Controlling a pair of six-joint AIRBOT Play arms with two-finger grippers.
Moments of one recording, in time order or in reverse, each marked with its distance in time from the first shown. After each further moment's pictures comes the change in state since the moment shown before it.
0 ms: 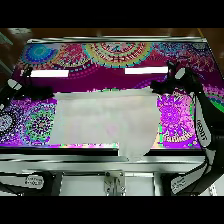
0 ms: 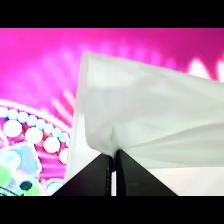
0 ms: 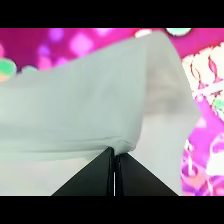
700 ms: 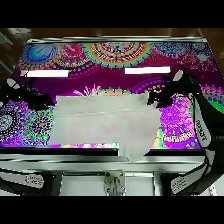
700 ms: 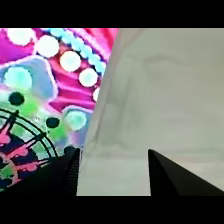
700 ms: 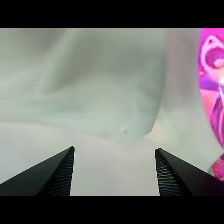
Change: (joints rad) left arm 0.024 -0.061 0.083 0.108 -0.289 -0.120; right arm 0.014 0.010 -0.030 0.032 0.277 0.051
